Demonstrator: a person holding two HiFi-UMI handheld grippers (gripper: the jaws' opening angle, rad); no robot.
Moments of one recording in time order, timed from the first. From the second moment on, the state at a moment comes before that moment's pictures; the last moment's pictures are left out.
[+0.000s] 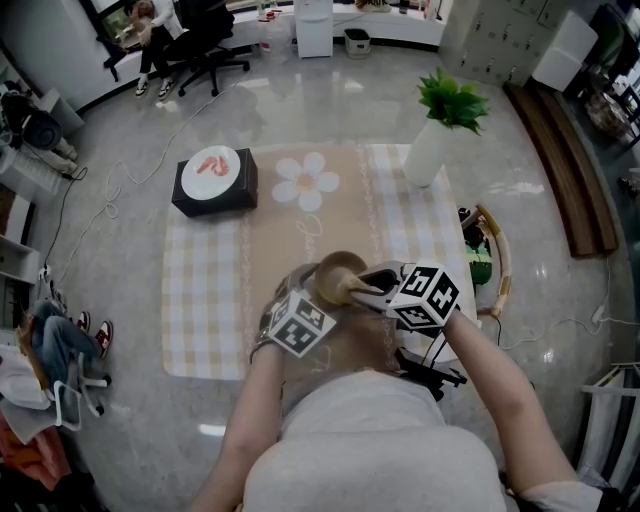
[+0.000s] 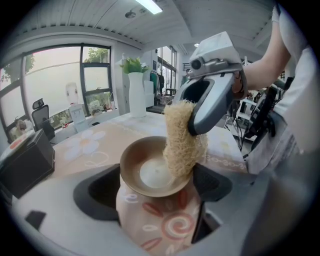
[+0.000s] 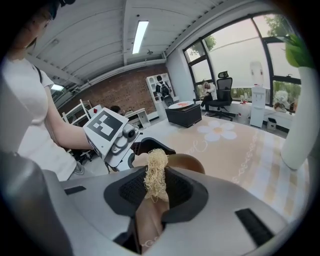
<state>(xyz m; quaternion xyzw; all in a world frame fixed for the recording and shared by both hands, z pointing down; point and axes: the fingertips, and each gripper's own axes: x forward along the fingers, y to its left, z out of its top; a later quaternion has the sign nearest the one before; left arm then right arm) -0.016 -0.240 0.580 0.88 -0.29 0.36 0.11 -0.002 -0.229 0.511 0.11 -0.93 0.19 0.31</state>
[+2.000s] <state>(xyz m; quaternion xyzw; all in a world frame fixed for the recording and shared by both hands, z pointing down) -0.017 -0.238 0.583 0.88 -0.27 0.38 0.10 -0.009 -0.299 0.529 0.24 -0.90 0.15 0.31</state>
